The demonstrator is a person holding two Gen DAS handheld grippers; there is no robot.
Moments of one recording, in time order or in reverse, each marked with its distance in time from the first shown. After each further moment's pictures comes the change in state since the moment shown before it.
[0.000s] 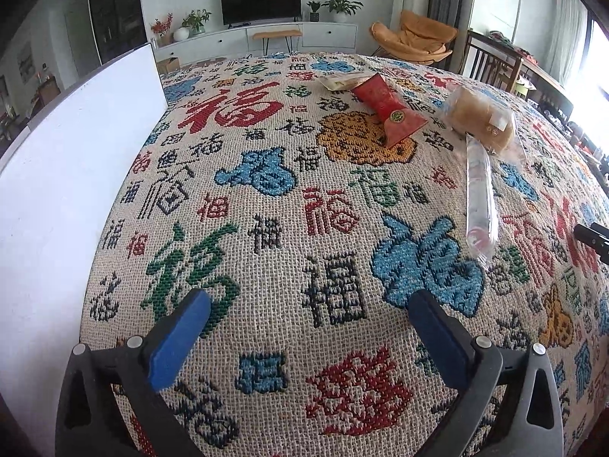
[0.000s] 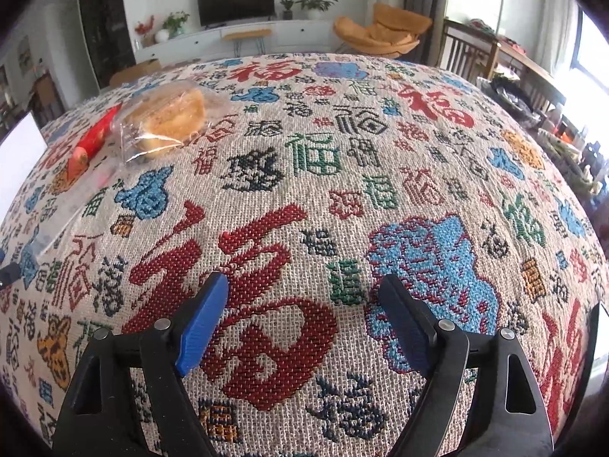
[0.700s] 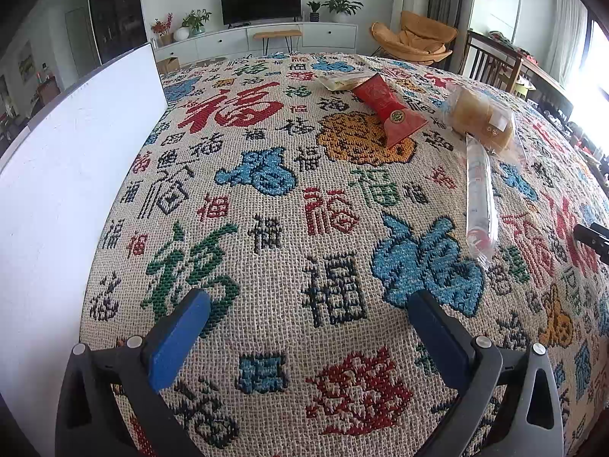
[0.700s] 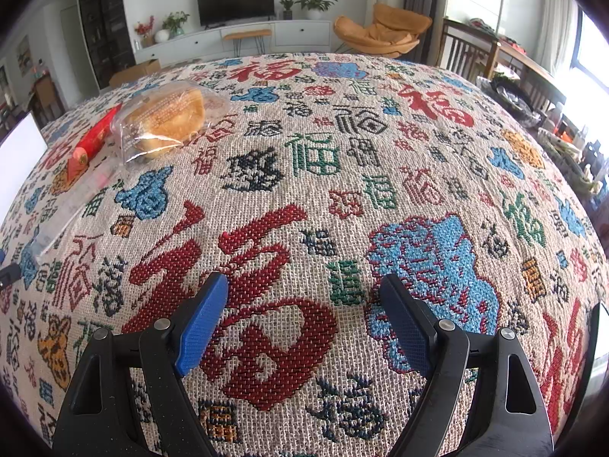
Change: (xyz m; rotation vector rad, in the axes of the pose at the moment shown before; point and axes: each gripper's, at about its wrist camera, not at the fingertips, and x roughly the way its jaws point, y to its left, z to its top) left arm 0.000 0.000 0.000 0.000 0.000 0.000; right arm 0.000 0.000 0.000 0.001 0.000 0.001
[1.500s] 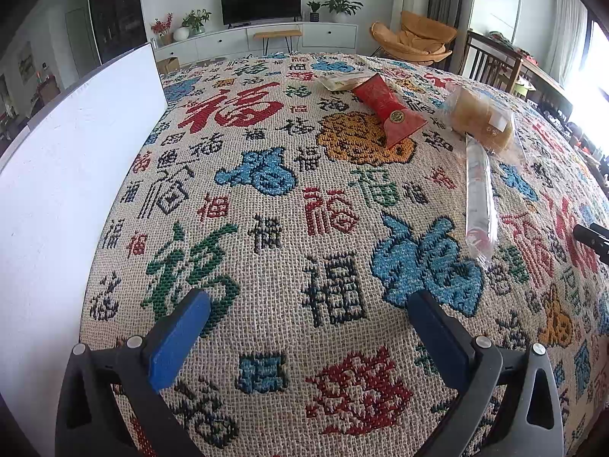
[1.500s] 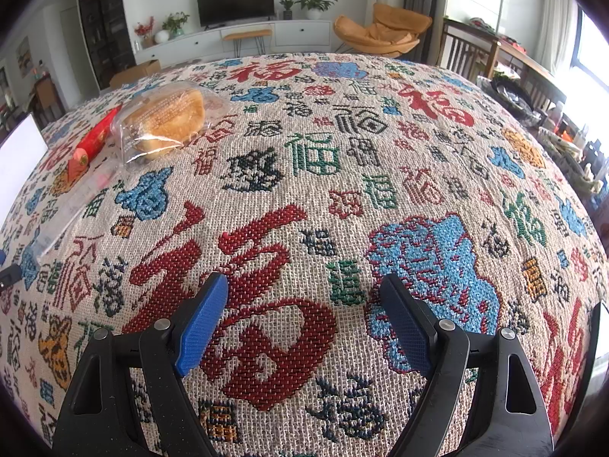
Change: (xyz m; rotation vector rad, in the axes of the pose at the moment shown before) left arm 0.000 0.000 0.000 -0.002 -0.001 -0.007; right arm 0.000 0.000 0.000 0.001 0.000 0.001
